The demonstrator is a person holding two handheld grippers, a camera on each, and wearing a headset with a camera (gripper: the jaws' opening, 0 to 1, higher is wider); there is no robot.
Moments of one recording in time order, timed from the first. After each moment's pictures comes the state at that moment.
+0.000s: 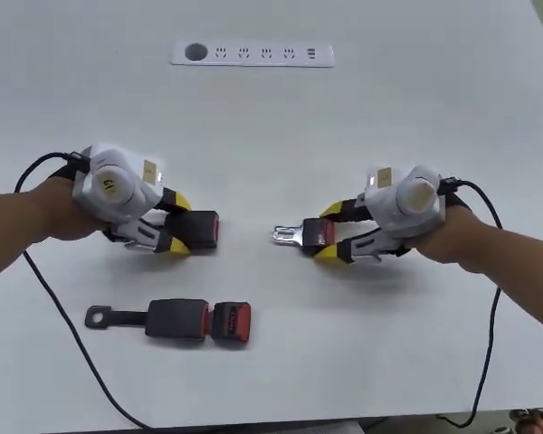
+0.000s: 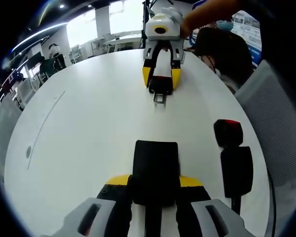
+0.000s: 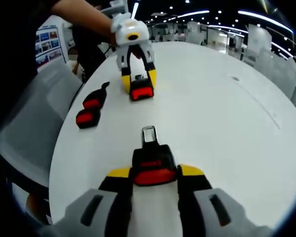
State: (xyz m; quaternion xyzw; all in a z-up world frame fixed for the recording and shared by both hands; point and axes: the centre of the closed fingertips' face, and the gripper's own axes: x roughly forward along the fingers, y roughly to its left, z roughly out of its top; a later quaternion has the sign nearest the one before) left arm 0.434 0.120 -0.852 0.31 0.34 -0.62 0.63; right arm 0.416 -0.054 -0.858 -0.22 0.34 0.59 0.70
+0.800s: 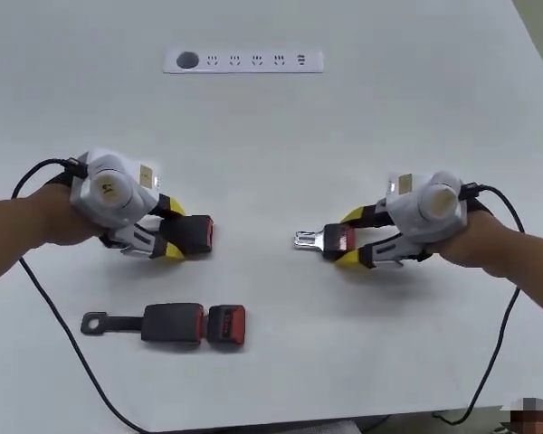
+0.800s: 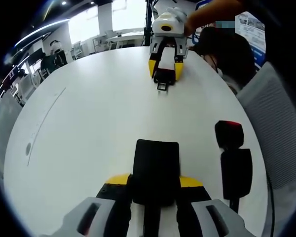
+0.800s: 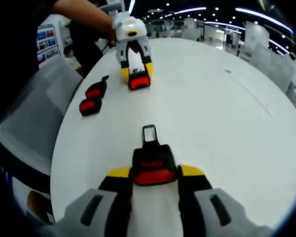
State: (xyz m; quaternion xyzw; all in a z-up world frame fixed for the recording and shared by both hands) left arm 0.434 0.120 -0.852 0.31 0.35 -0.62 0.63; right arm 0.408 -0.085 -0.849 -0.23 0.35 0.57 0.70
